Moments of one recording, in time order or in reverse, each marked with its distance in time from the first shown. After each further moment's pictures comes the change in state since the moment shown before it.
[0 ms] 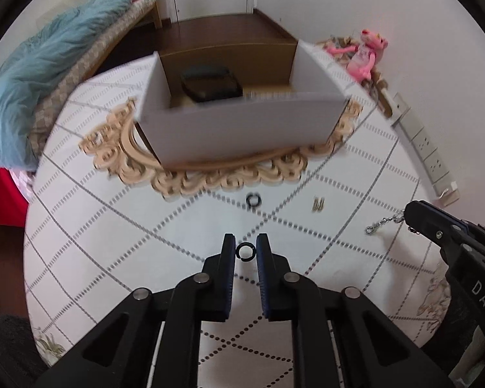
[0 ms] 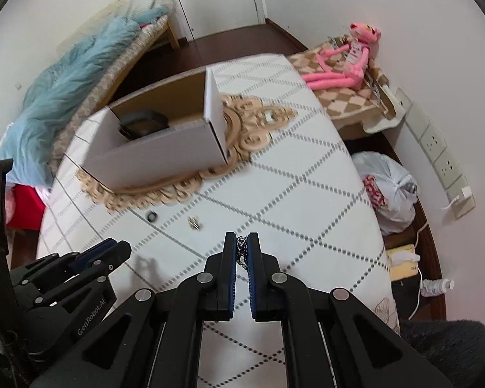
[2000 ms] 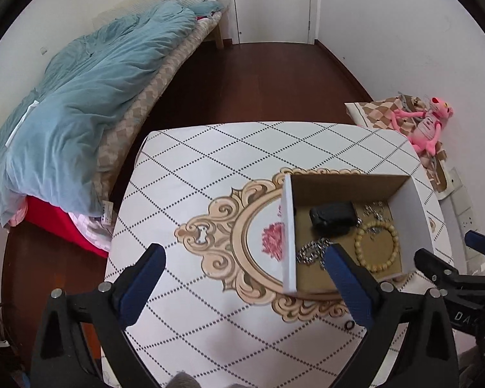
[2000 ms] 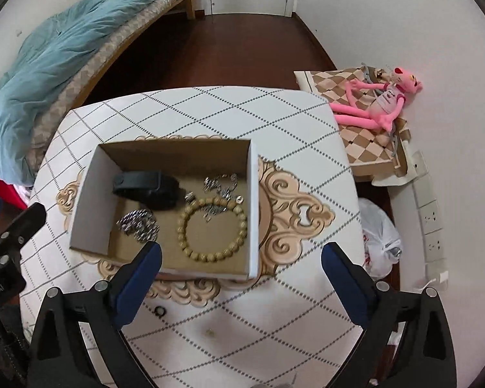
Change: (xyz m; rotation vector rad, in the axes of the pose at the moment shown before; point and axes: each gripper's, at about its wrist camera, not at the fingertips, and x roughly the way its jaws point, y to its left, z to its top) left arm -0.025 0.102 0.105 -0.147 -0.088 0.188; right arm 0.055 0.063 0.131 -0.202 0.122 -0.119
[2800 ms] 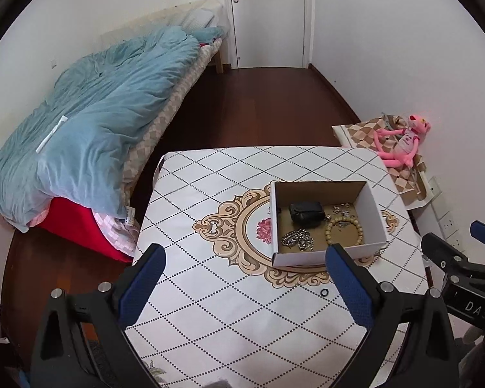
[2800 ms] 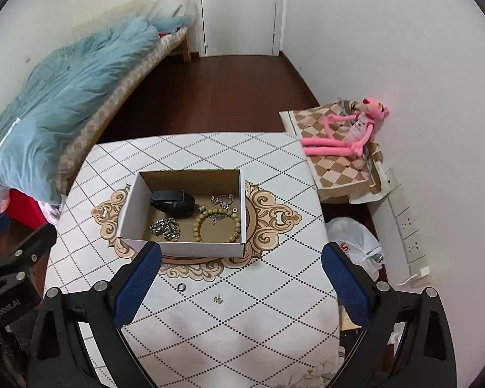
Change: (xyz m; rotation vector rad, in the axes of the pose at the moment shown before) left arm -0.106 0.002 -0.027 0.002 -0.117 -0.011; right arm -0.124 0.001 -0.039 0.036 -0.198 -0.023
